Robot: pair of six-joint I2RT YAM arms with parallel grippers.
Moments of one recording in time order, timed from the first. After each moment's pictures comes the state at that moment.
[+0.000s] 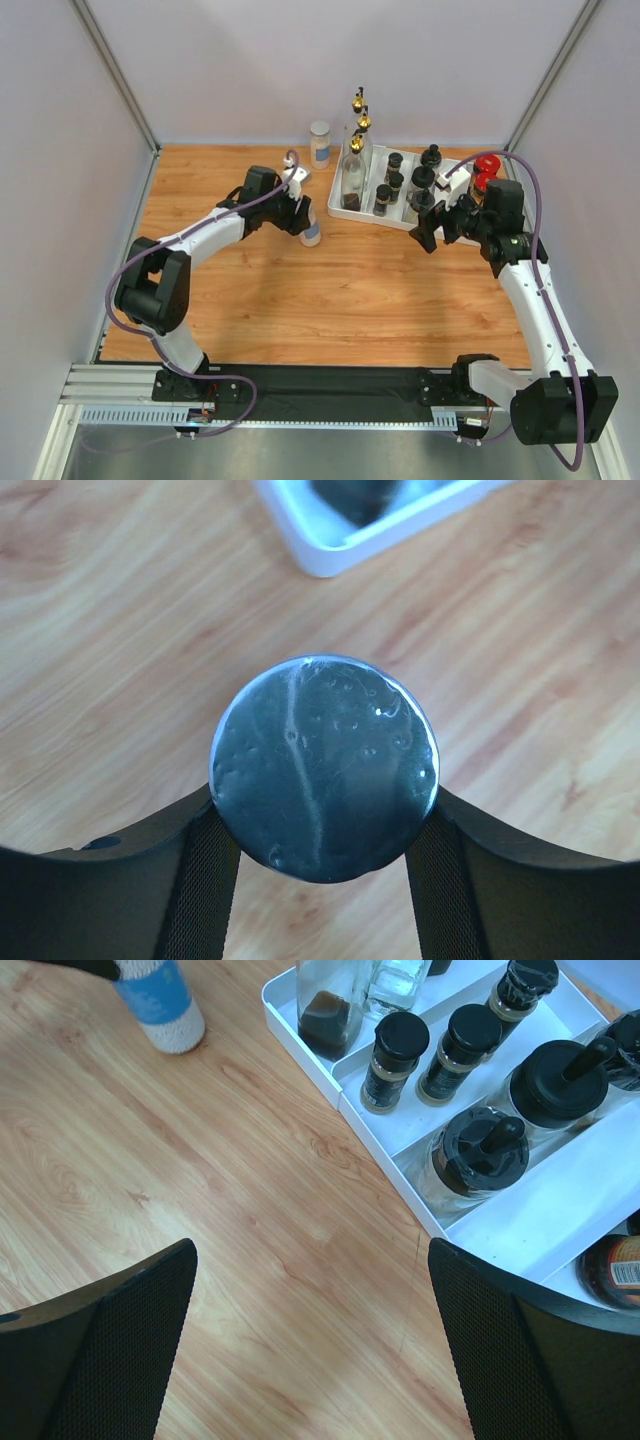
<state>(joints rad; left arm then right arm) -0.38 1.71 1.18 -0.15 0.34 0.11 0.04 1.09 1.01 -0.49 -0.58 -0.38</state>
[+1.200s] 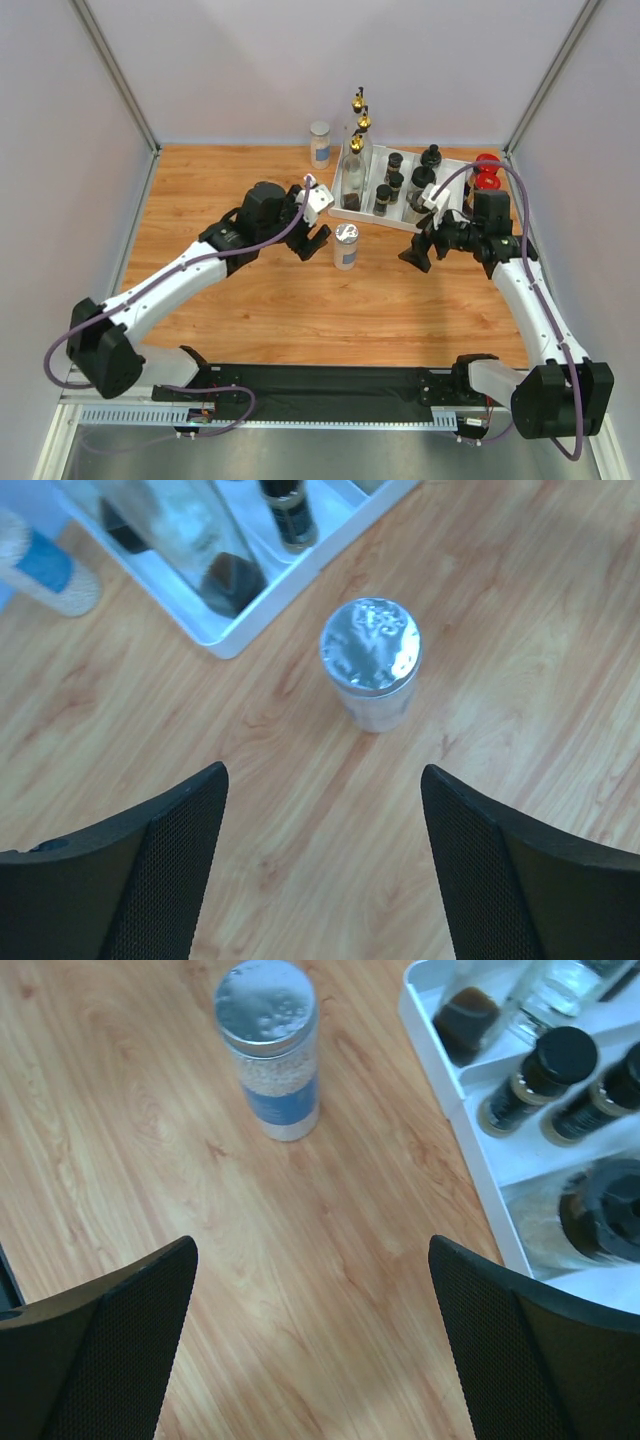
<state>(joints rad) -0.69 1.35 1.11 -0.27 0.23 0.28 0.05 1.12 0.95 -0.54 -0.80 -0.57</state>
